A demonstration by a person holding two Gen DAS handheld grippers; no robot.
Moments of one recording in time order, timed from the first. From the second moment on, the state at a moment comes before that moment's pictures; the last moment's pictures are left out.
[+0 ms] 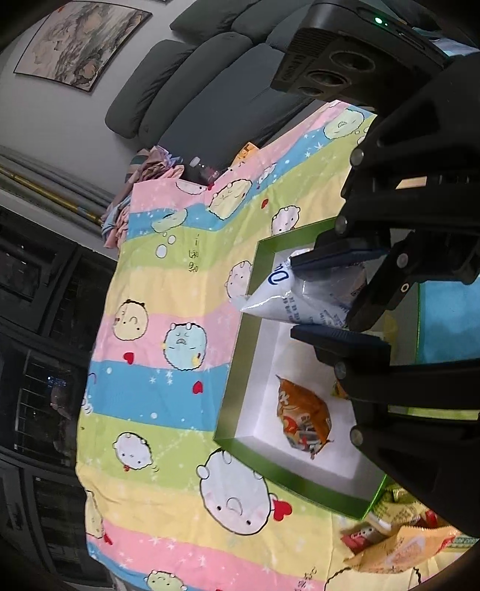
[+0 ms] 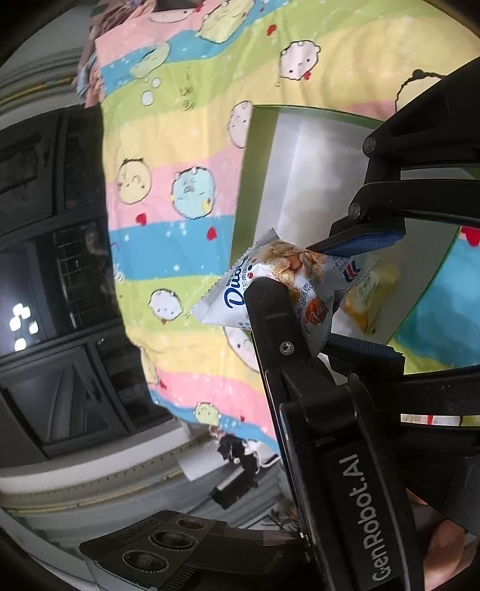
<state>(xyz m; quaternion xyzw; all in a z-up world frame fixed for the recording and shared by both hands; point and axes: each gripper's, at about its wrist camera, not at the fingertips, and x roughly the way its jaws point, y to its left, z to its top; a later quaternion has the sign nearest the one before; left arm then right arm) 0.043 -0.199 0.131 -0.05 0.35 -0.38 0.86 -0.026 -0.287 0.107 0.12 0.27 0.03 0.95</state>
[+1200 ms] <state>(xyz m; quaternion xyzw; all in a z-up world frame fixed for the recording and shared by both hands) 0.041 -0.145 0.143 -0.08 0.32 -0.28 0.90 -0.038 -0.272 0.124 0.09 0.26 -0.01 0.96</state>
